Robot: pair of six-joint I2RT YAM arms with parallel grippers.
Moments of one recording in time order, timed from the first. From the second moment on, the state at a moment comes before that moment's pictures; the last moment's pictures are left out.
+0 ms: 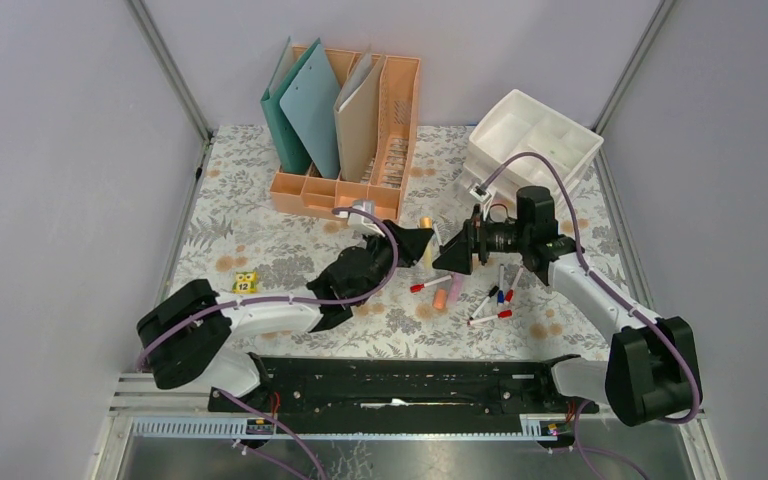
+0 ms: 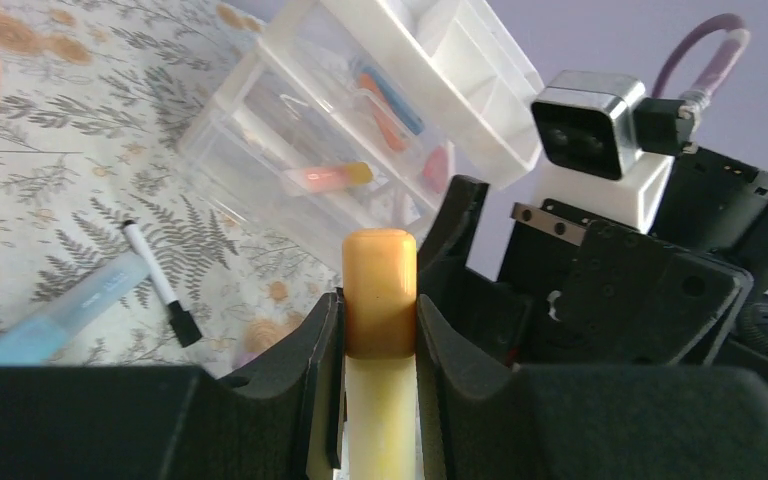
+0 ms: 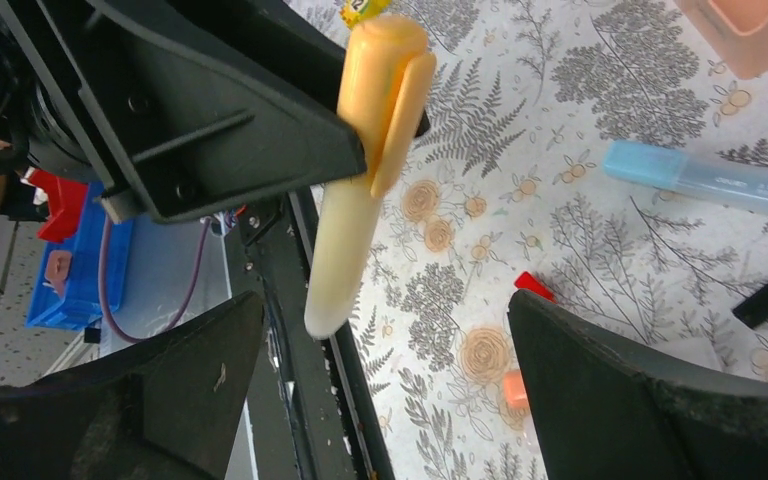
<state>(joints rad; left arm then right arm) -1.00 1.42 0.65 0.80 -0.38 -0.80 0.26 1.25 0.75 -0.07 -1.06 0.18</state>
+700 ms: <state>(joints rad) -1.05 1.49 0.69 0.86 -0.41 -0.78 0.30 1.26 0.75 0.01 -1.00 0.27</state>
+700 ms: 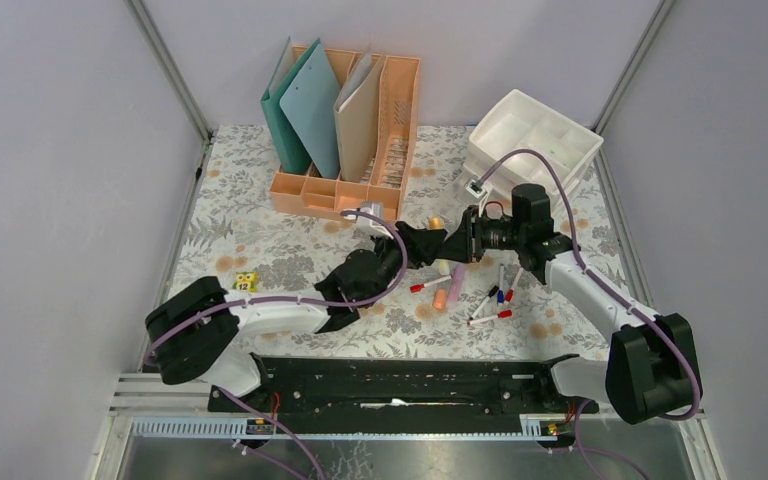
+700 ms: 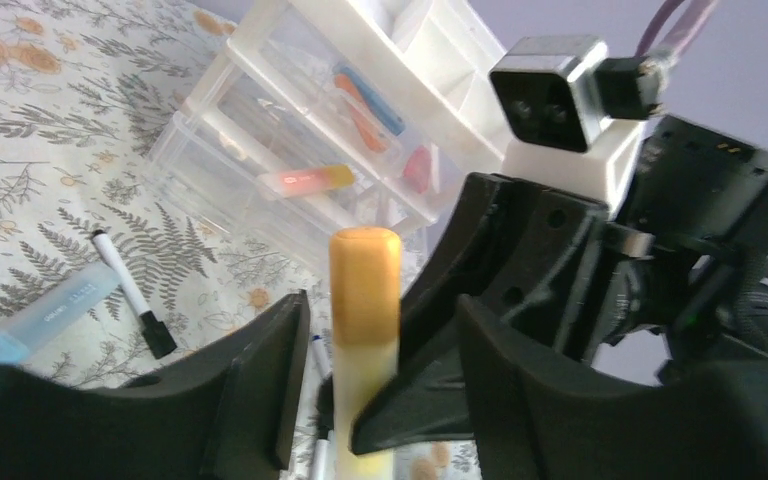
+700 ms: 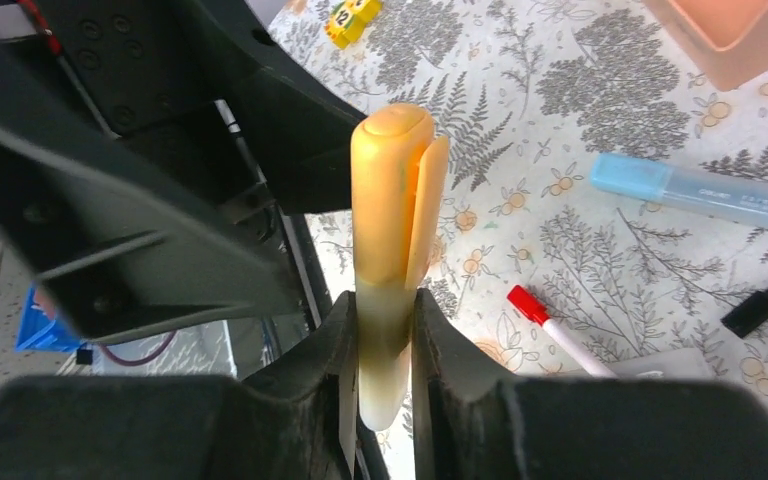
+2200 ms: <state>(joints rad) -0.96 1.11 0.48 0.36 -0.19 -0.40 0.30 1.29 1.02 -0.43 0.06 -0.50</state>
